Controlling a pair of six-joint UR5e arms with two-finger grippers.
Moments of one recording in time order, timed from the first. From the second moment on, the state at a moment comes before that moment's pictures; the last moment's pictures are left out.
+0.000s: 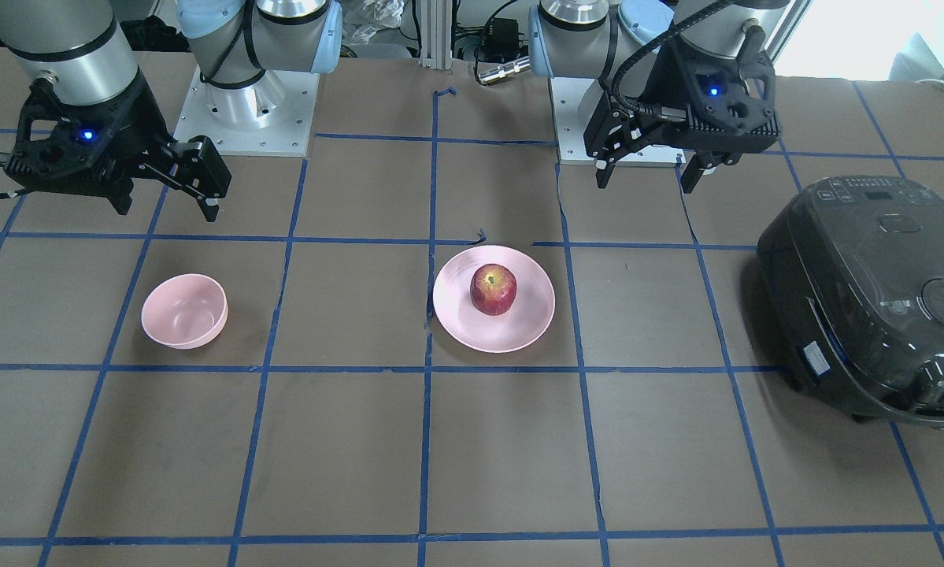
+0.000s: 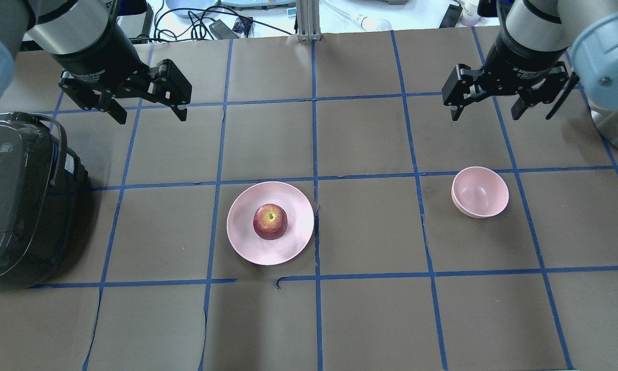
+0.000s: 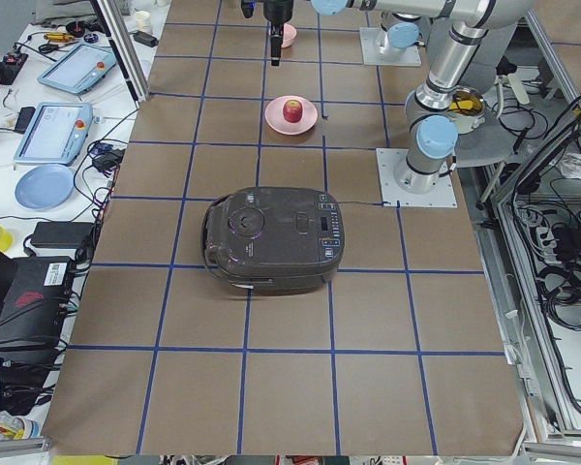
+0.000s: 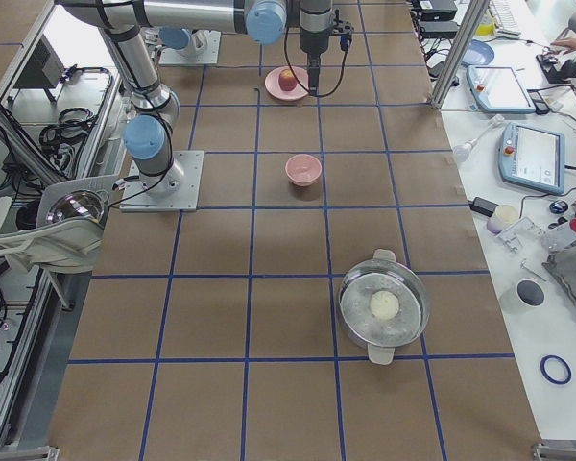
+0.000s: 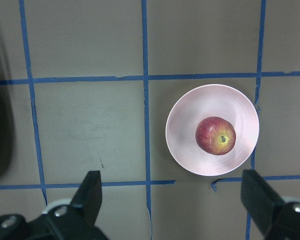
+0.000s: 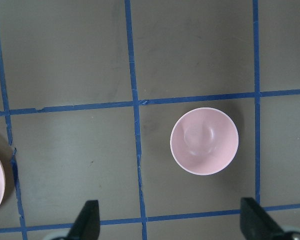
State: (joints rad) left arm -1.59 -1.53 -1.54 -1.58 1.54 -0.01; right arm 1.52 -1.59 1.63 -1.64 -1.60 0.01
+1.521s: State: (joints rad) left arm -1.59 -1.53 -1.54 -1.59 1.55 -0.02; right arm 1.52 -1.59 1.63 -1.64 -1.61 0.01
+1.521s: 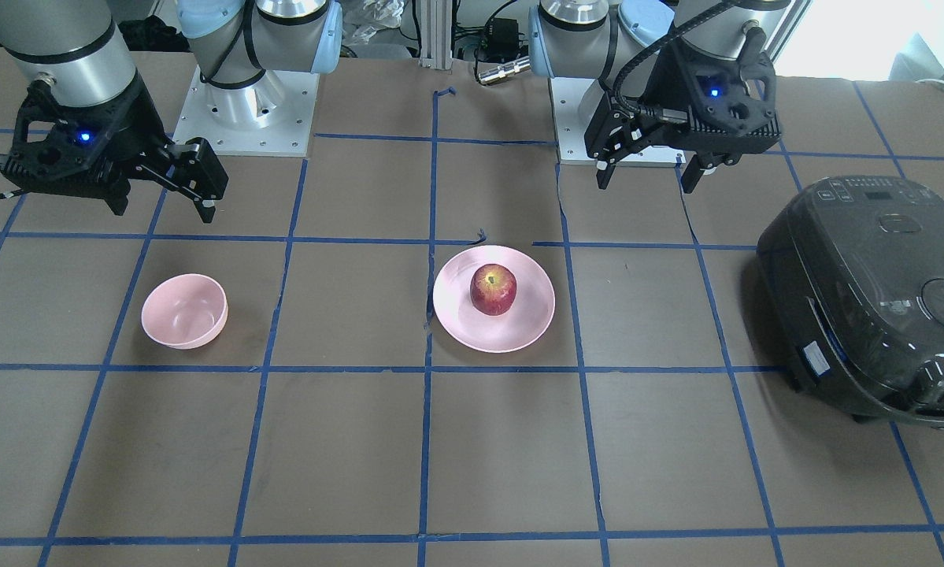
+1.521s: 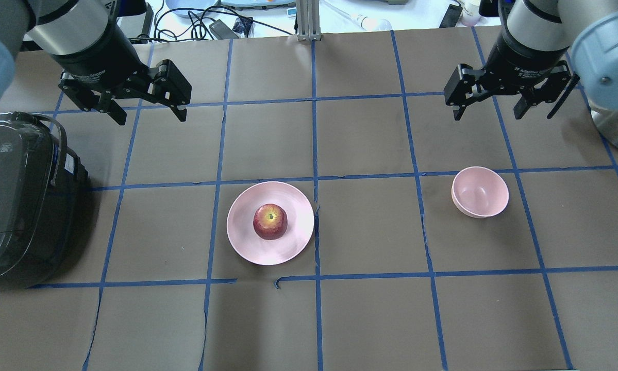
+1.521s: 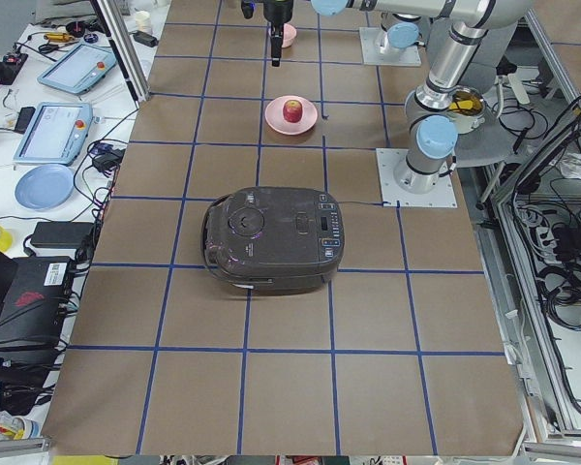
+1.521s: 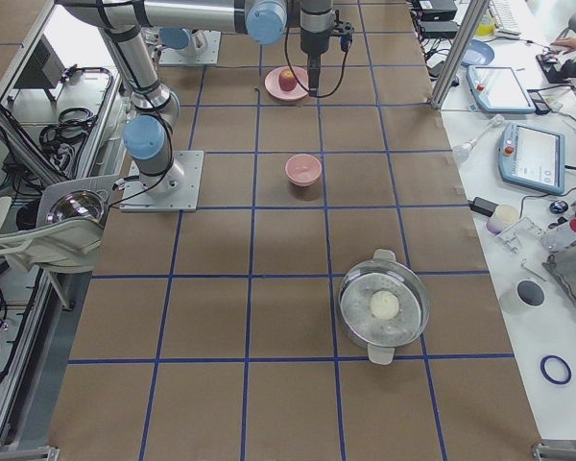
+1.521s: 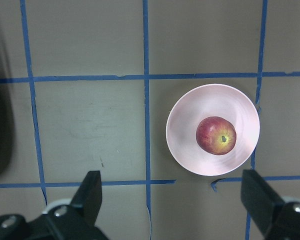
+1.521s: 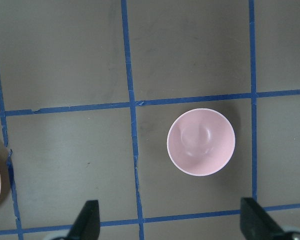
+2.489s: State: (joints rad) left arm -1.62 -1.62 -1.55 -1.60 1.56 -0.10; right arm 1.51 -1.59 1.63 -1.64 -1.62 0.00
